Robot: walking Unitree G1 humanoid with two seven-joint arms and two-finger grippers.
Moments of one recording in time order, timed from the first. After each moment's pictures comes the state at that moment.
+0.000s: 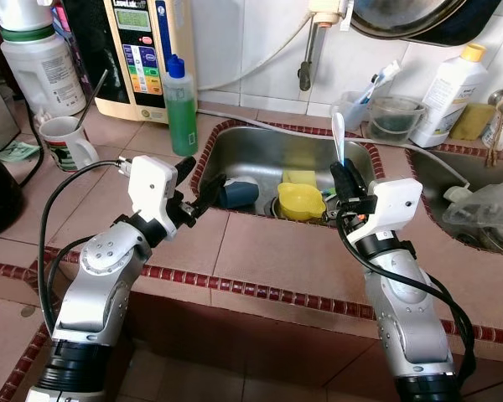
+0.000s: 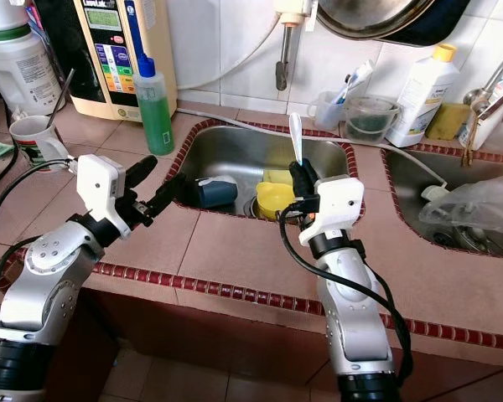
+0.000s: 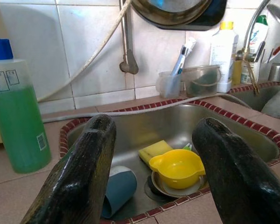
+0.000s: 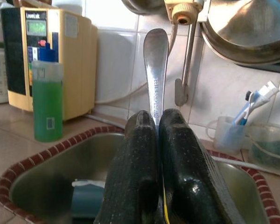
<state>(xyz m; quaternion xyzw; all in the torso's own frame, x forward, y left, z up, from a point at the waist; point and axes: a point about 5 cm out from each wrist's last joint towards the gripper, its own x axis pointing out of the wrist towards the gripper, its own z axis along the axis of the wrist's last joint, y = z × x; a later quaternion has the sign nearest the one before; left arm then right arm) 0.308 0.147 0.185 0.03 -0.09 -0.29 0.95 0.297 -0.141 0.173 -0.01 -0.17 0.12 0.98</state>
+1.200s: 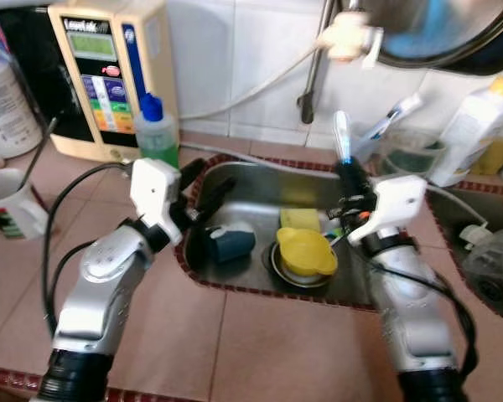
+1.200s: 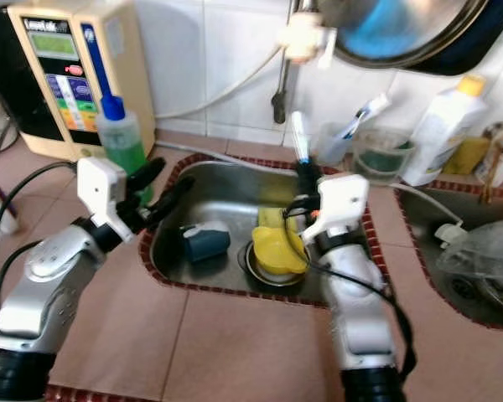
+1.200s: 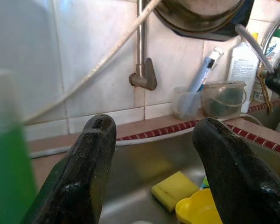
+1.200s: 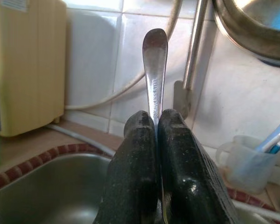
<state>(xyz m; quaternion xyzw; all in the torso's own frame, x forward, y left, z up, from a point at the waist) 0.301 0.144 0.187 0.01 -0.10 -0.31 0.94 0.300 -0.137 0.170 -0.01 -0.17 0.13 0.98</state>
